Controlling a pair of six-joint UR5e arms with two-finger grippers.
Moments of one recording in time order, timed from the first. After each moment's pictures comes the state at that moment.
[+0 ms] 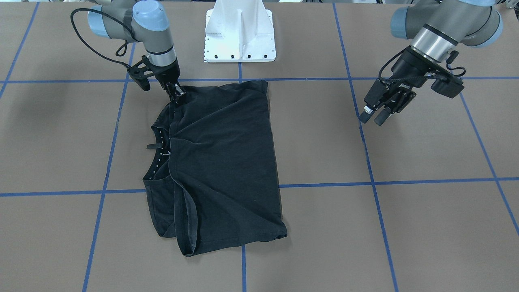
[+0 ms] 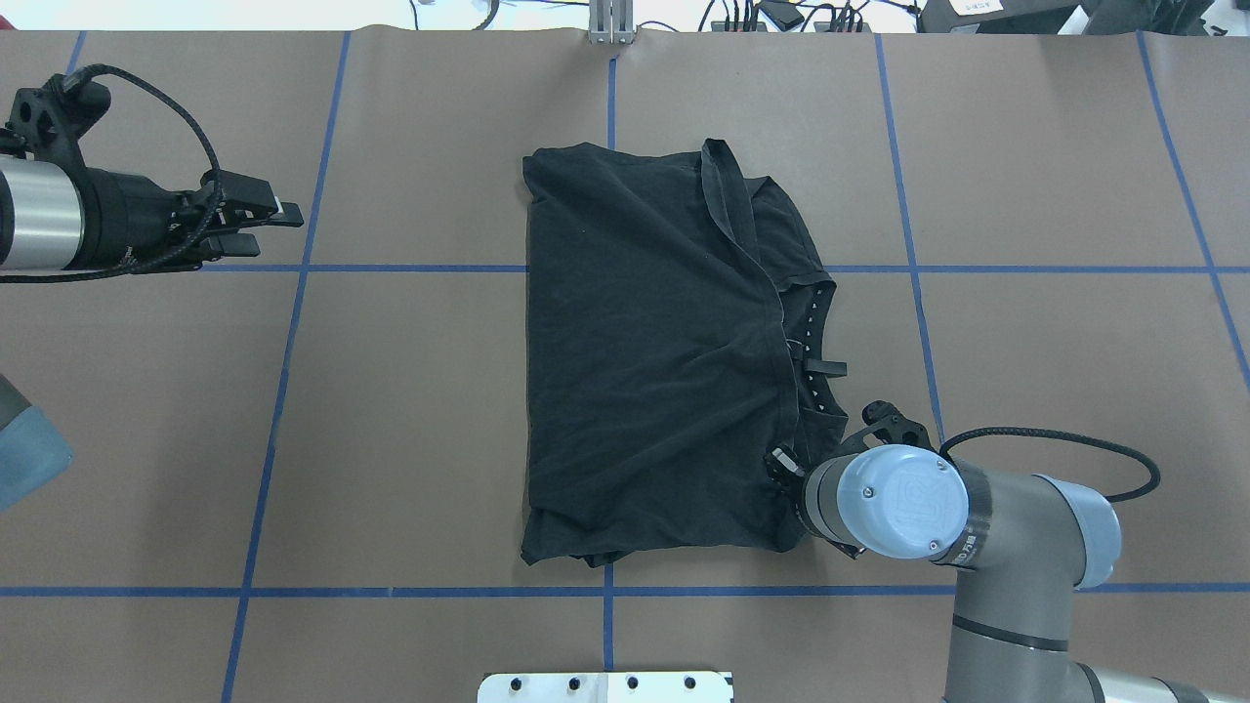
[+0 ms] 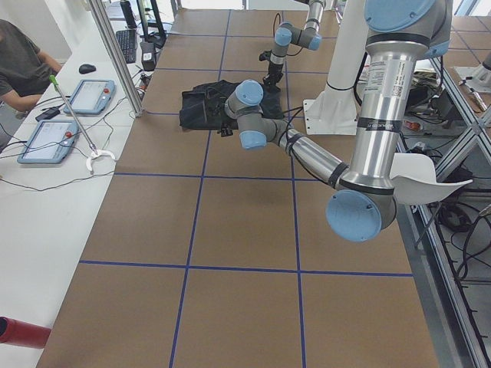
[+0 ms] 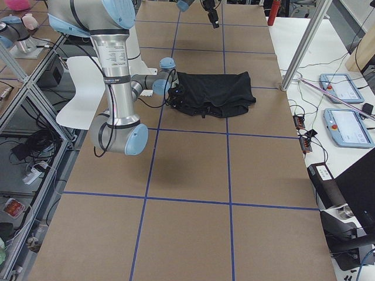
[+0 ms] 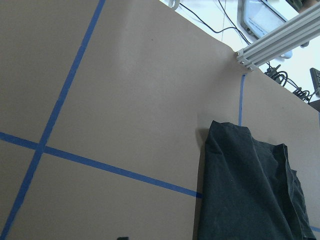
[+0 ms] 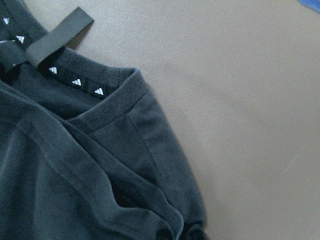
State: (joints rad) left arm -0.88 -1.70 -1.94 -2.36 -1.97 -1.52; right arm 0.28 -1.34 1.94 -1.40 1.62 2.24
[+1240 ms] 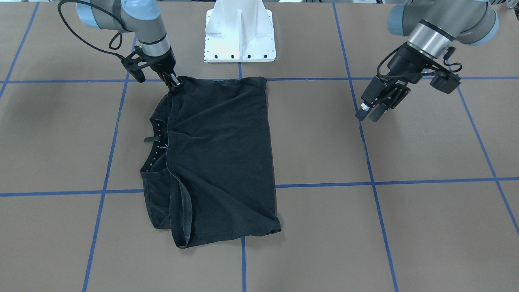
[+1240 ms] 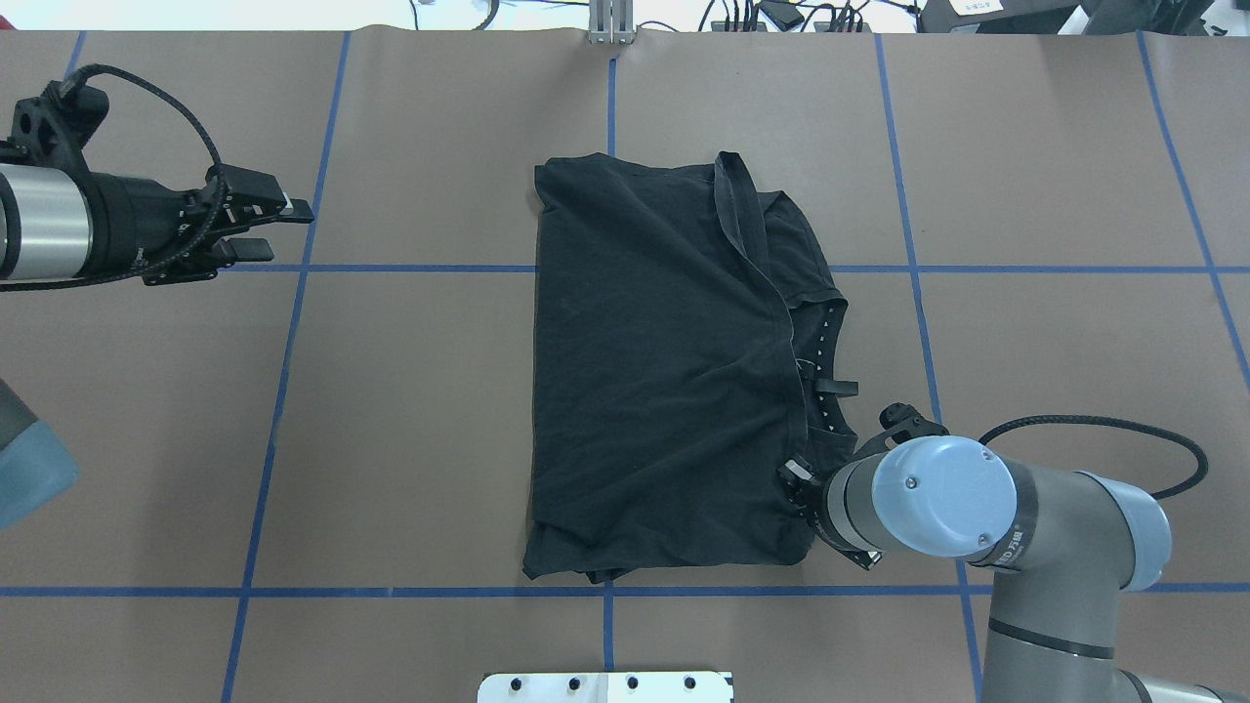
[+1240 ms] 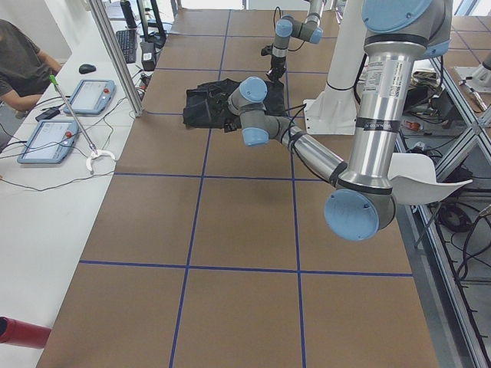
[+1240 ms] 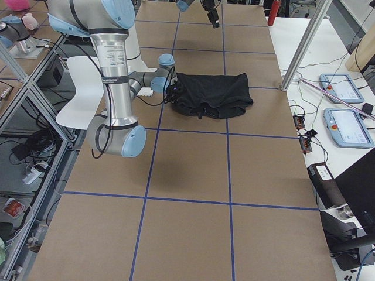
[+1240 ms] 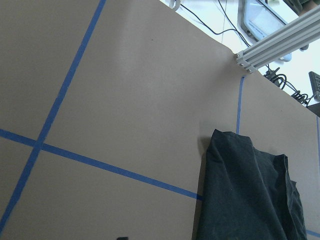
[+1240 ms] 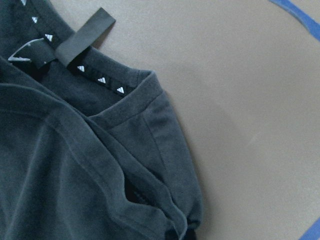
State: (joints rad) left arm -0.81 -1.70 -1.99 -2.37 -1.88 -1.73; right arm 0.30 -1.38 2.03 -1.42 1.70 2.23
